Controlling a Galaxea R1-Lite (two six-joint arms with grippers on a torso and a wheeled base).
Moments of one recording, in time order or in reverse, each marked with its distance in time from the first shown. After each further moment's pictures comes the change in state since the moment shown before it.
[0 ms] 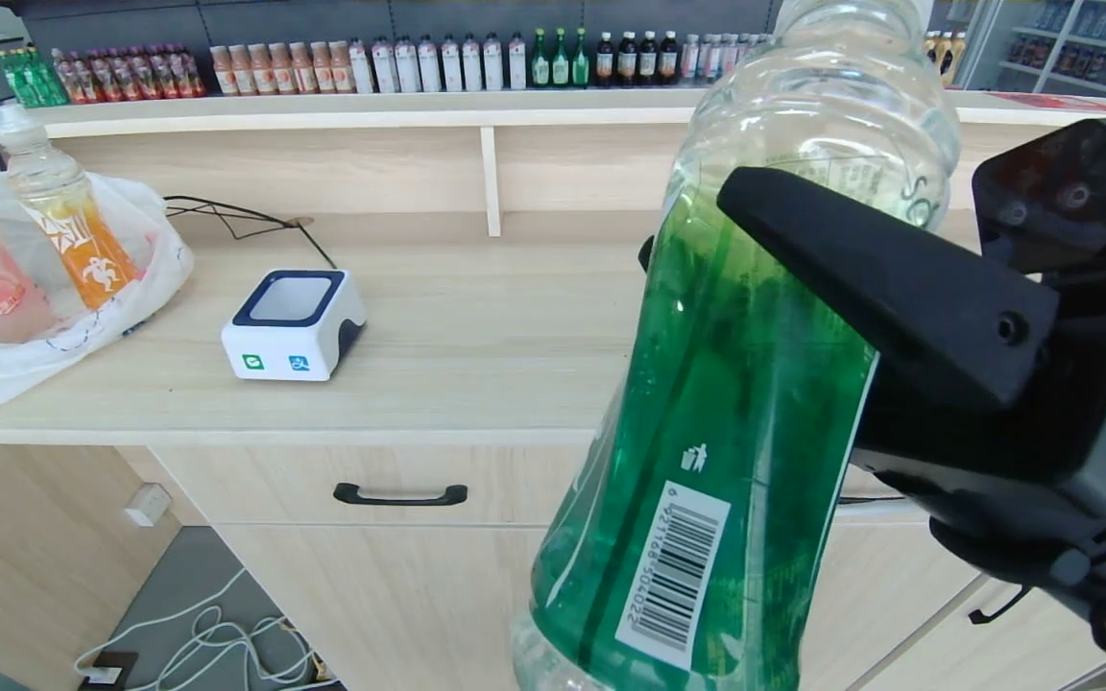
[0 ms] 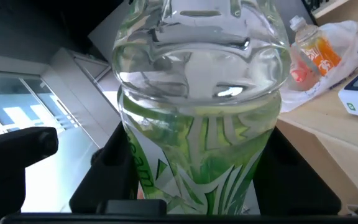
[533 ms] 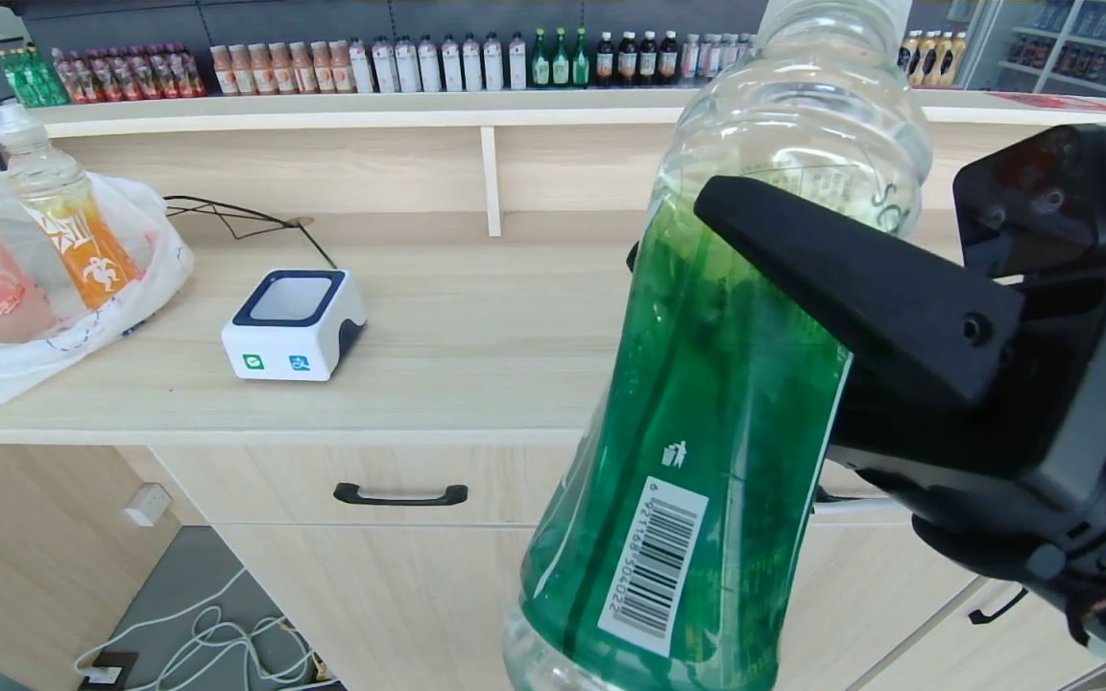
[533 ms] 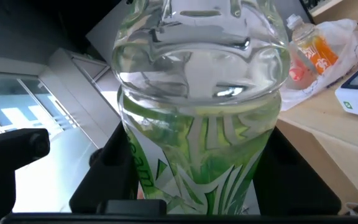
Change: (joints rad) left arm 0.000 0.000 0.000 0.000 0.000 0.000; right arm -0.005 0.018 -0.009 0.000 -0.002 0.001
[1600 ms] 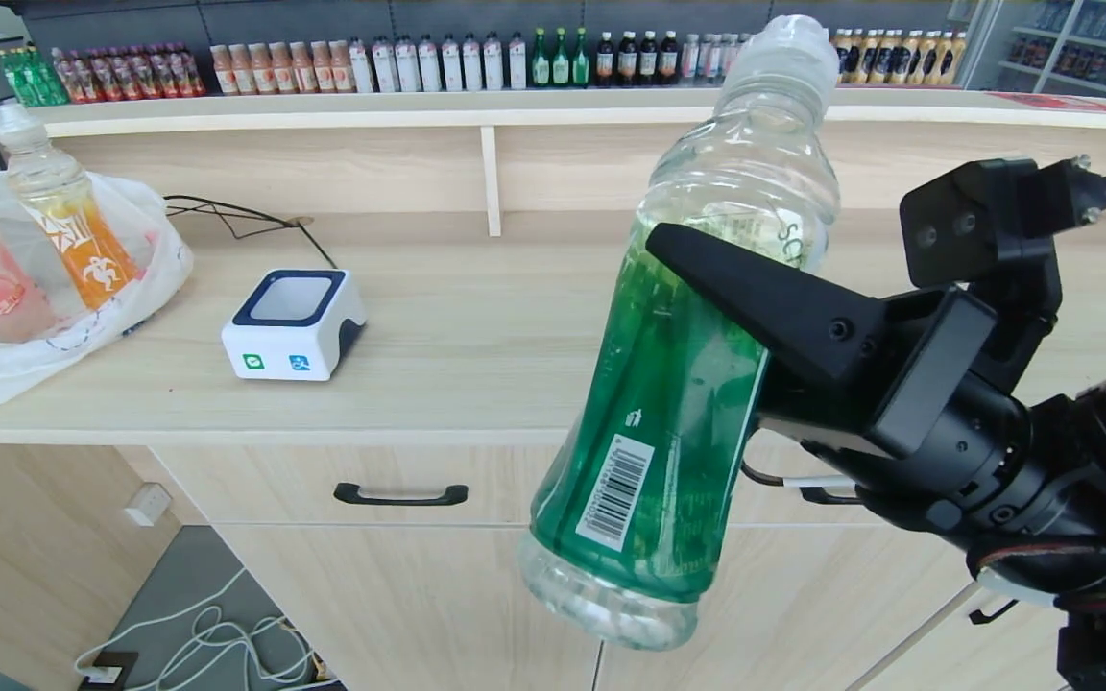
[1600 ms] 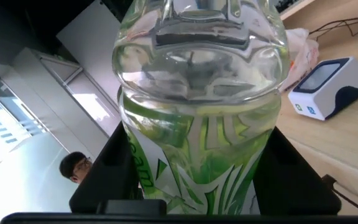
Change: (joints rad) left arm 0.000 0.000 0.000 0.000 0.000 0.000; right arm -0.078 0.059 -0.013 0.001 0.002 -0.044
